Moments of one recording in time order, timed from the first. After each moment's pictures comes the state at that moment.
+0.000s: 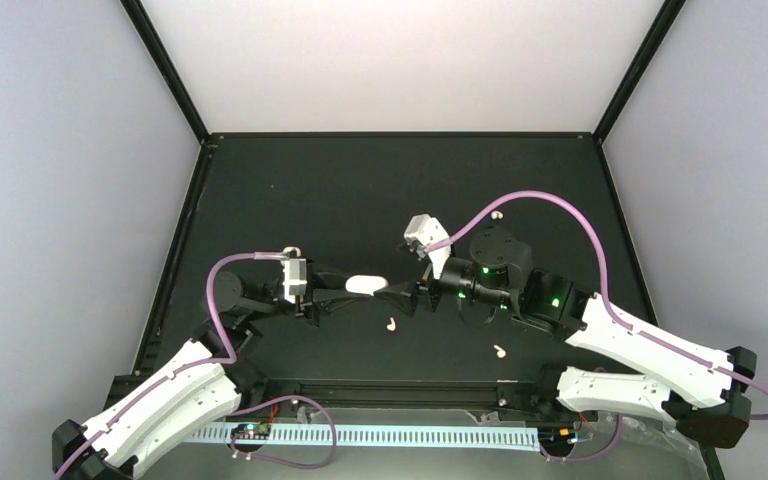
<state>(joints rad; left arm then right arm) -0.67 0.60 0.43 0.51 0.77 -0.22 1.09 0.98 1.05 -0.30 -0.09 0.09</state>
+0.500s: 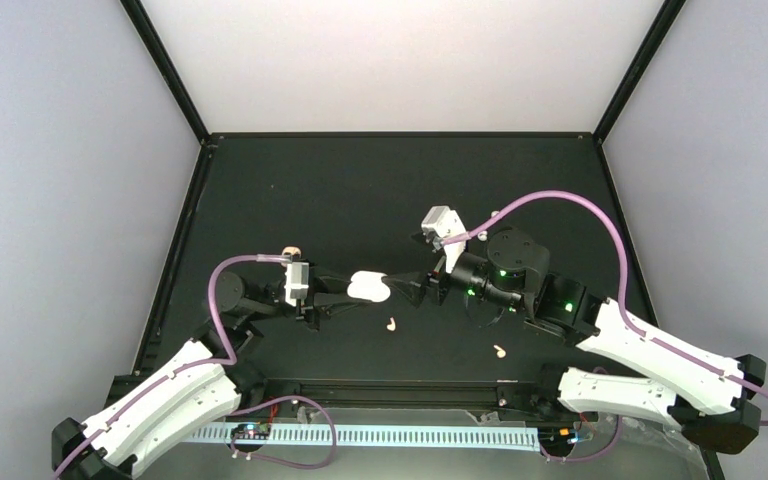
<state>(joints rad) -0.68 0.61 0.43 0.50 0.80 -0.21 1.09 0.93 1.04 -0.27 0.01 0.11</state>
